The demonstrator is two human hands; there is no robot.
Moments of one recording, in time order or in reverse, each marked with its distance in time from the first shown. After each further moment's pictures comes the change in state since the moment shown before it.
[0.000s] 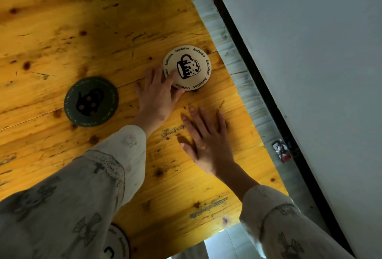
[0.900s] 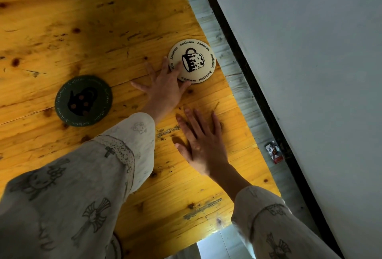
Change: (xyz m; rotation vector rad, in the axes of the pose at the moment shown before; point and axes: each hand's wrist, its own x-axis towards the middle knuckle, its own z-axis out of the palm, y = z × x) left_hand 0.028 0.025 0.007 -0.143 -0.093 -0.102; right_hand 0.000 0.000 0.002 -0.013 -0.005 0.007
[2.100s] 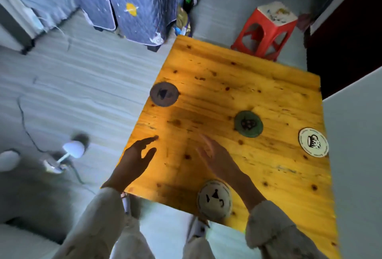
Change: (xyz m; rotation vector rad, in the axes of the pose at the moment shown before) left_hand -0.440 -0.326 -0.161 -0.634 0.414 -0.501; right_hand -0.025 -0.369 -0.133 0.432 -0.520 -0.259
